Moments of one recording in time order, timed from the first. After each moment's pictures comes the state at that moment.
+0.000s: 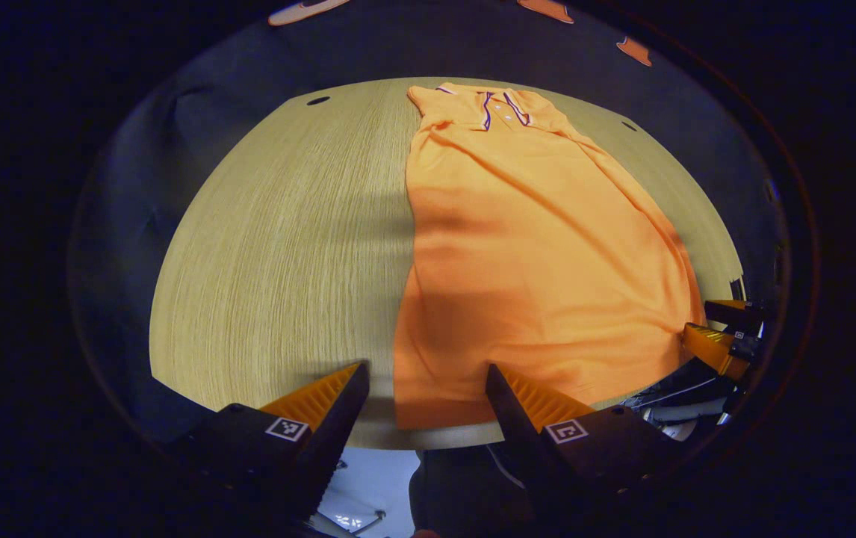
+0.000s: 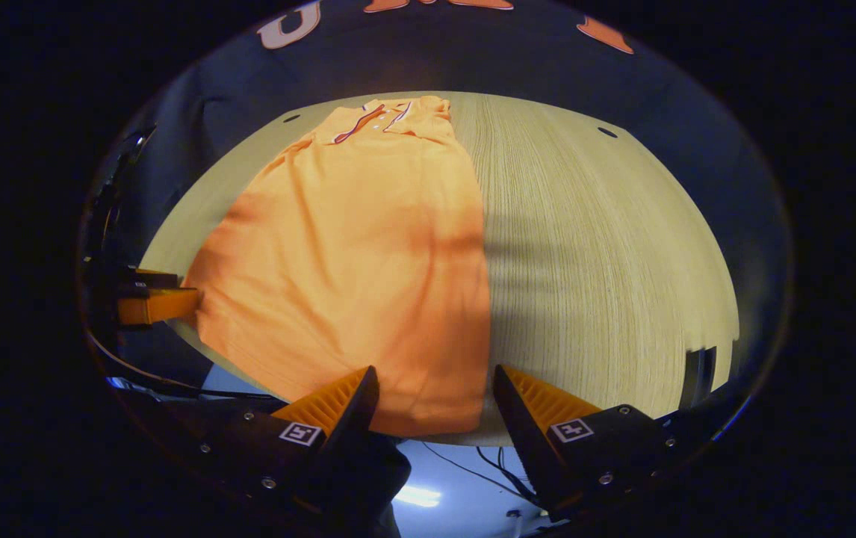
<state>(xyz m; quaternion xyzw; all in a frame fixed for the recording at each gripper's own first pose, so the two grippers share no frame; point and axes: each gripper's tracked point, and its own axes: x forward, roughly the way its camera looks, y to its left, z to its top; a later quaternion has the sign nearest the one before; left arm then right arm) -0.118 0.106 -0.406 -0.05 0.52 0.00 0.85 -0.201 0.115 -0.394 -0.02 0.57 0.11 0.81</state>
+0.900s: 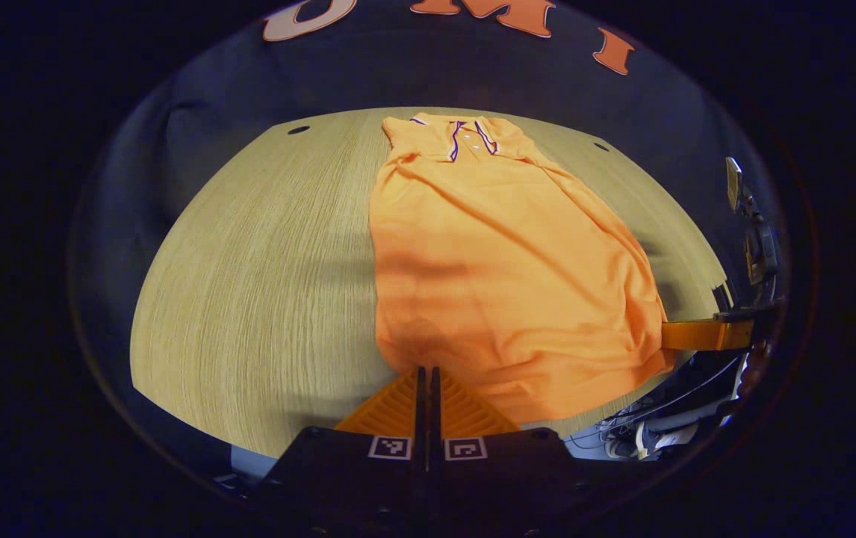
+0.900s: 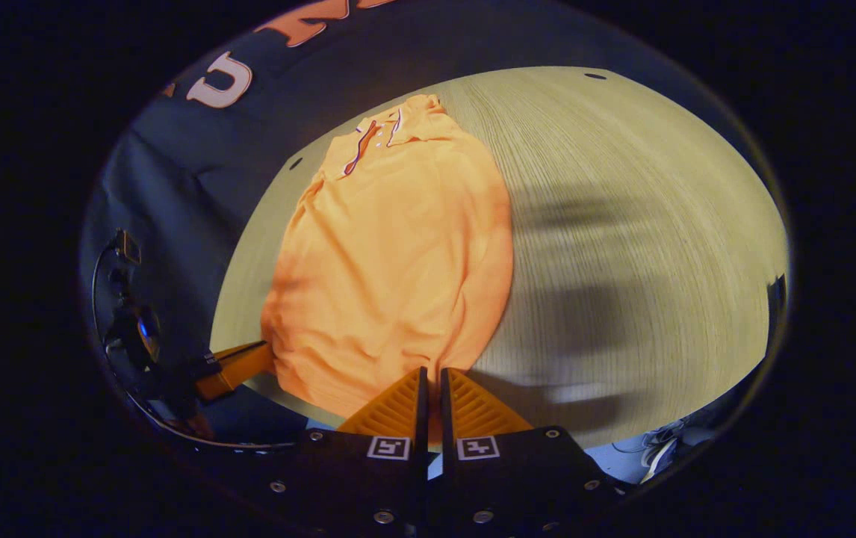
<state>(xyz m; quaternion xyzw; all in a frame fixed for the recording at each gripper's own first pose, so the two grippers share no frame) -0.103 0.077 -0.403 -0.05 0.47 -0.03 0.88 -0.184 0.166 -0.388 0.20 0.58 0.12 0.78</state>
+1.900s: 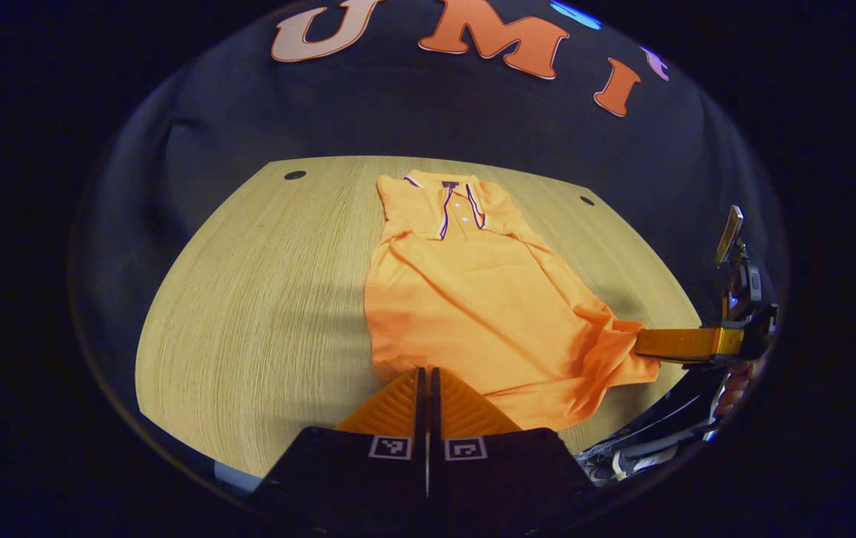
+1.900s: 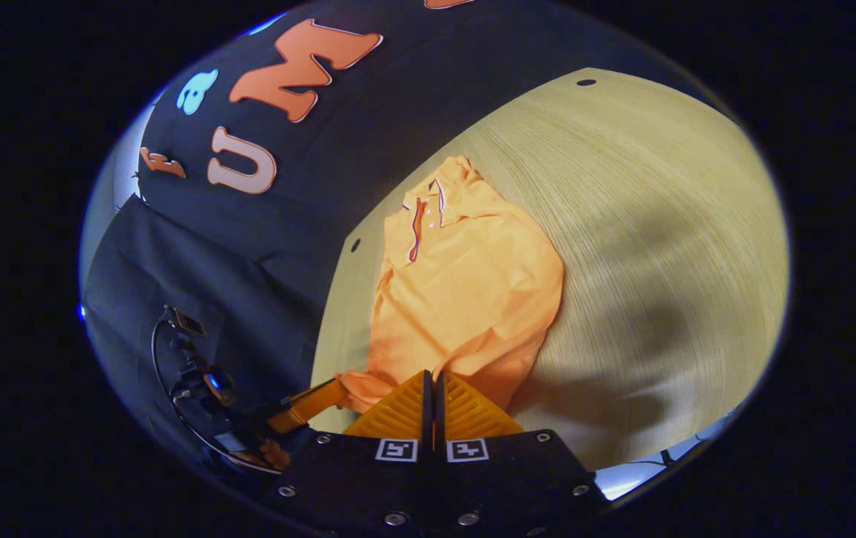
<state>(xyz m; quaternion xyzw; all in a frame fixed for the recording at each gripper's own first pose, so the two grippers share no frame) -0.051 0.081 -0.318 -0.11 0.38 -0.05 0.92 -0.122 0.180 -0.306 0.40 0.48 0.16 0.77</state>
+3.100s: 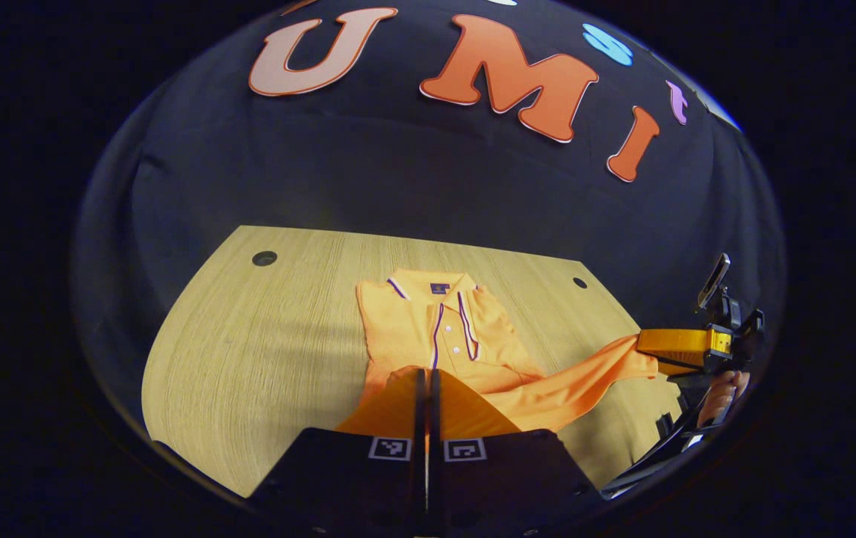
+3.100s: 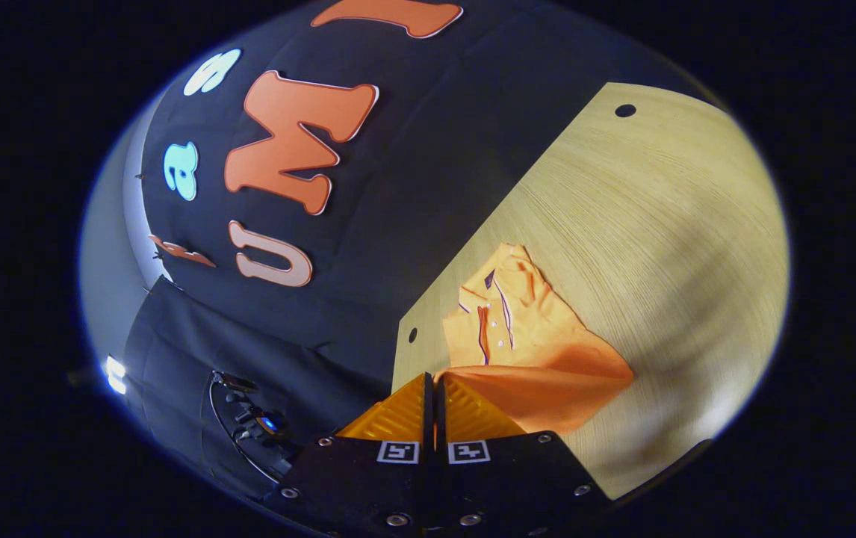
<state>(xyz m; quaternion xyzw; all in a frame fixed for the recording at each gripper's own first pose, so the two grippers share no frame) 0.139 0.109 -0.225 -0.13 0.29 -0.07 0.95 0.072 0.149 -0.247 0.51 0.38 0.15 0.76</state>
